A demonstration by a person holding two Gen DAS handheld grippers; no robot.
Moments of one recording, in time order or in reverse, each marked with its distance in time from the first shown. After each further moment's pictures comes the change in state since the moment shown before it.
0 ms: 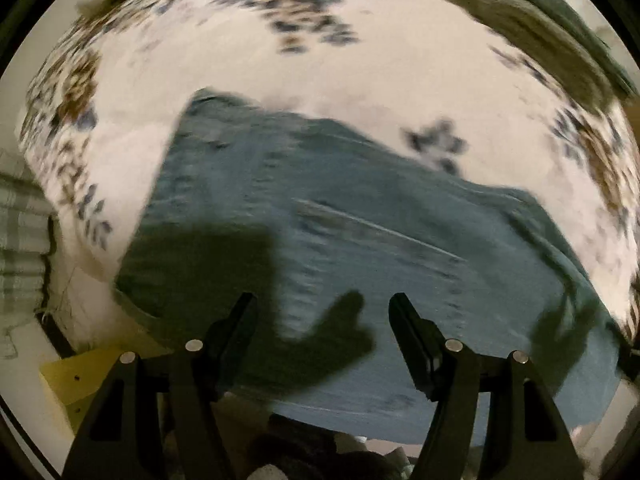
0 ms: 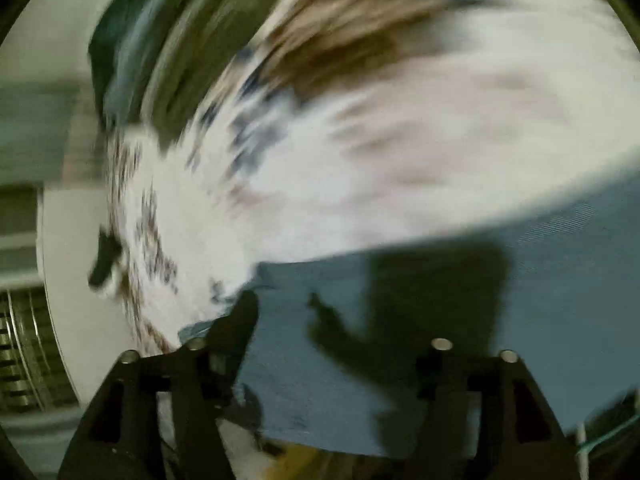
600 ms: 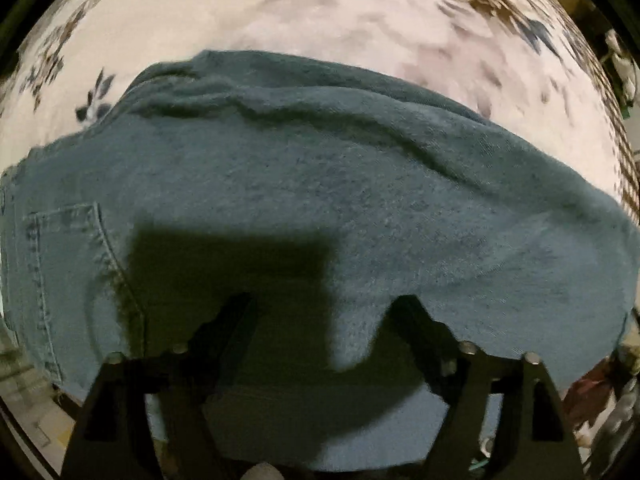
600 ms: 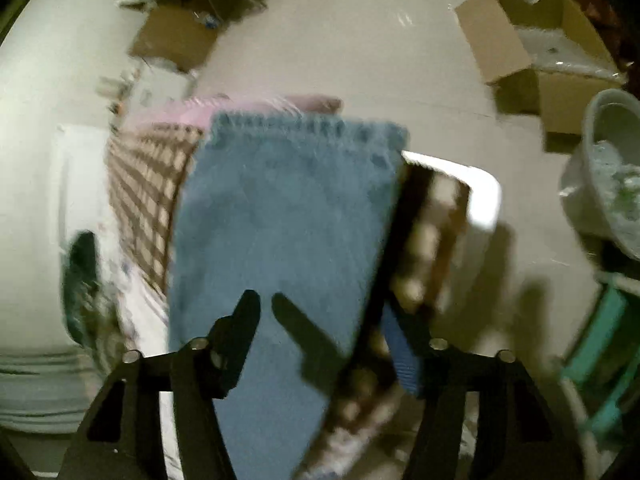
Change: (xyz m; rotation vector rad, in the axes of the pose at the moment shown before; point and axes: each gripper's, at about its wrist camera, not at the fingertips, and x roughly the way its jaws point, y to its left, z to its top) left arm 0.066 -0.164 -0.058 0.359 0.075 -0.045; right arm -0.164 -0.387 -0.008 0.584 -0.527 0.101
